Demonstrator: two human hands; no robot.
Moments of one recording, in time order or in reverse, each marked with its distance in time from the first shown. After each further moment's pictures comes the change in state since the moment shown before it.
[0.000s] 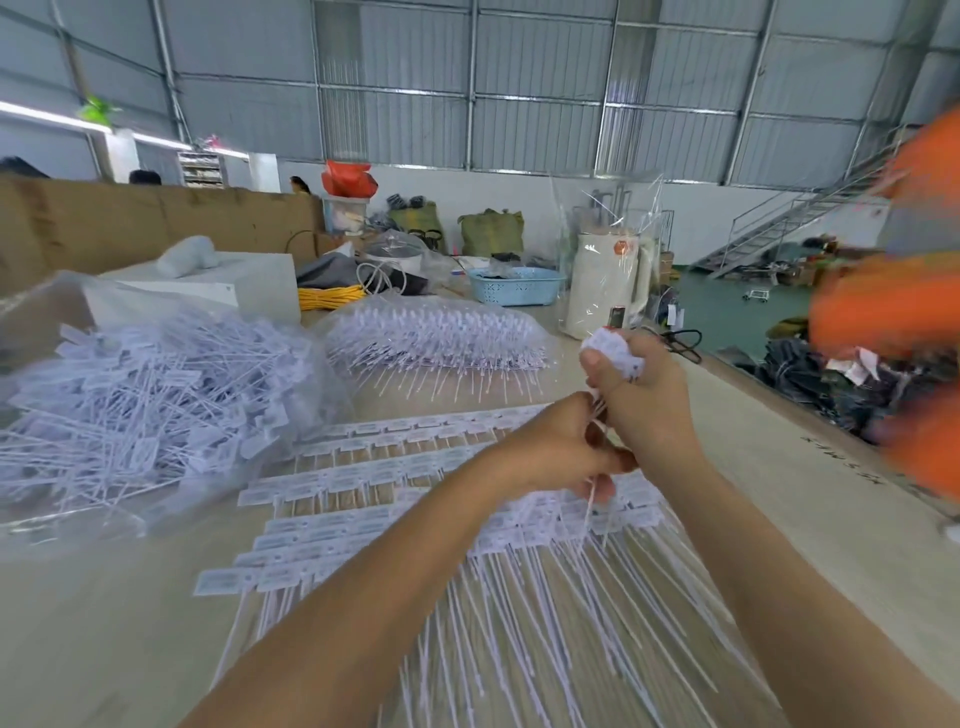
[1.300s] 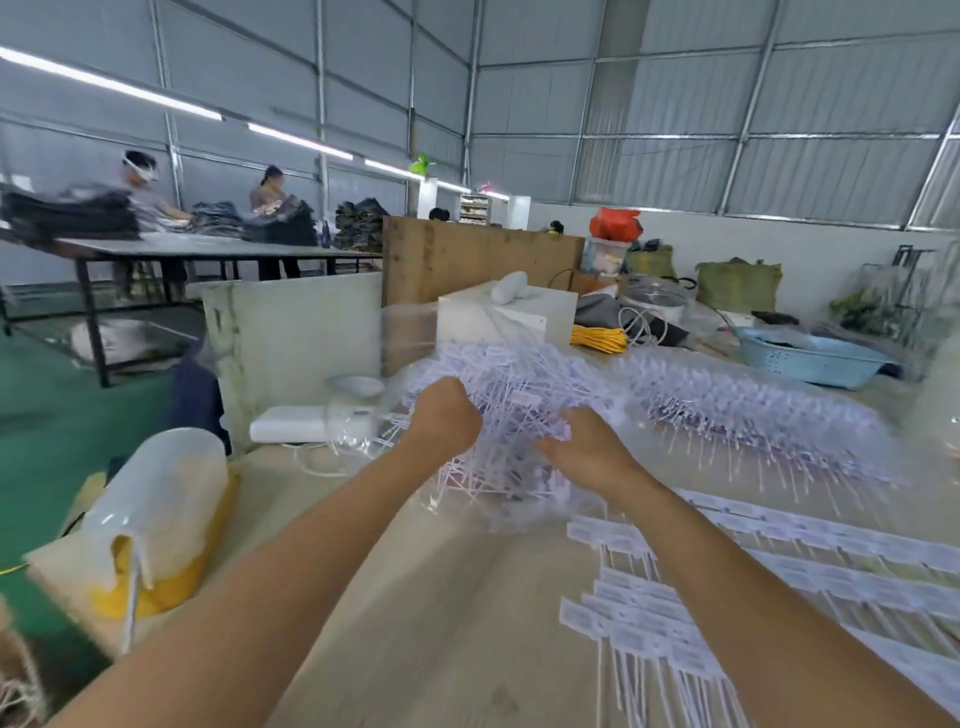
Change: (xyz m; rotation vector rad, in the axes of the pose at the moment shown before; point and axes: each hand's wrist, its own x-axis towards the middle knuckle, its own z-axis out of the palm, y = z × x) left_hand -0.206 -0.105 -0.261 0.654 1.113 -0.614; right_hand -0.058 -0.084 0.297 -0.291 -0.924 -0.015
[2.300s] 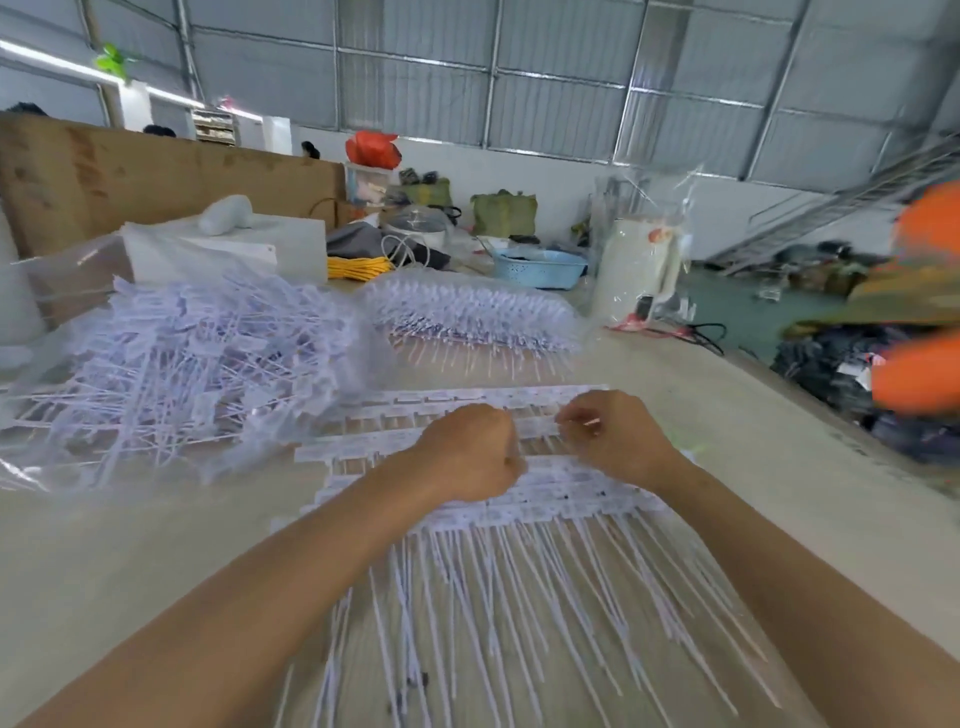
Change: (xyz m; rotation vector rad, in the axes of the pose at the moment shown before) left_hand -0.146 0.167 0.102 0.197 -0.625 0.803; right_hand -0.165 0.175 -0.141 -0.290 0.352 0.119
